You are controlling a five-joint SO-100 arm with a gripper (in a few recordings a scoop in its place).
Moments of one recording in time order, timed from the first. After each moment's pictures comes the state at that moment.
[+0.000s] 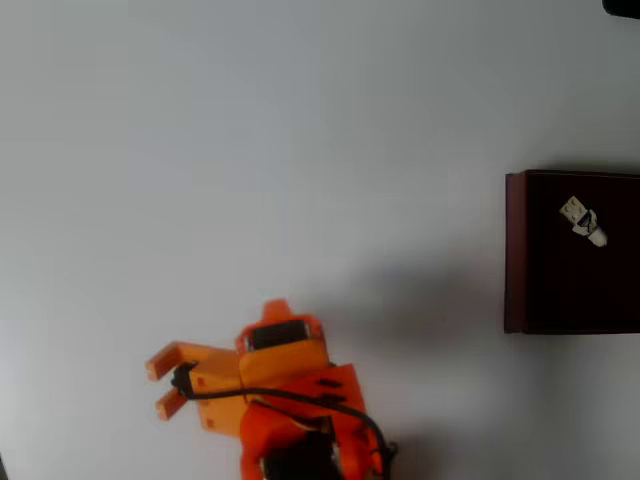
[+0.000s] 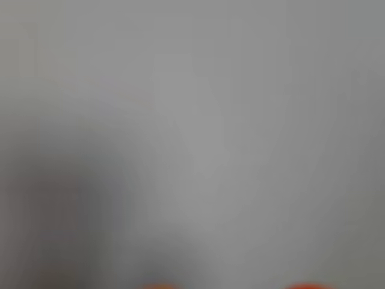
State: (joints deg) arm -14.3 146.0 141.8 71.3 -0.6
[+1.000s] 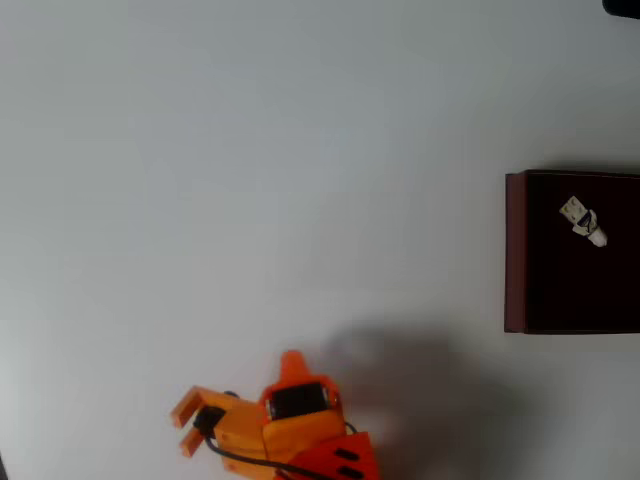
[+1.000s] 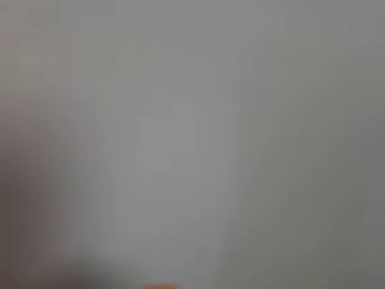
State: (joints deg) arm -14.0 191.9 171.8 76.5 -0.4
